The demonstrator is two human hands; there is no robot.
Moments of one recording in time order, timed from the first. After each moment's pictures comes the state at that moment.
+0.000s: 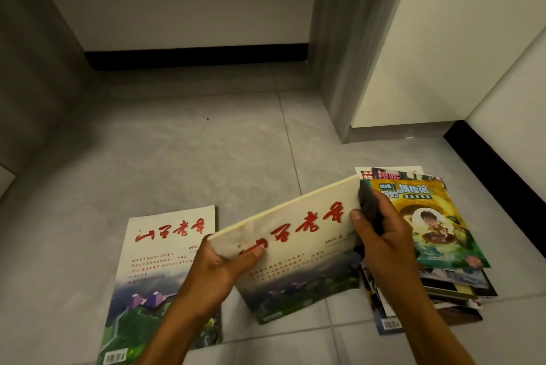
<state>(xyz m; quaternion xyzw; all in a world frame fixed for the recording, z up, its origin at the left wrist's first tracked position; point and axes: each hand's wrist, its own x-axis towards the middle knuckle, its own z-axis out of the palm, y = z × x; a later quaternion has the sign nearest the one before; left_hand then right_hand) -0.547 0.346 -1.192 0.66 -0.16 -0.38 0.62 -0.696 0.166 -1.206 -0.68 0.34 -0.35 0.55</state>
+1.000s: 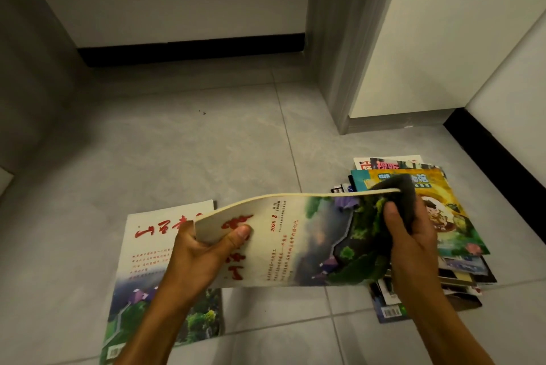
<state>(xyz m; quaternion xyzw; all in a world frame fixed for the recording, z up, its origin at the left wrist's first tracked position) -0.534 0.354 -1.191 0.73 -0.21 -0.28 0.58 -0.720 0.155 -1.218 -0.58 0.41 -0.38 0.59</state>
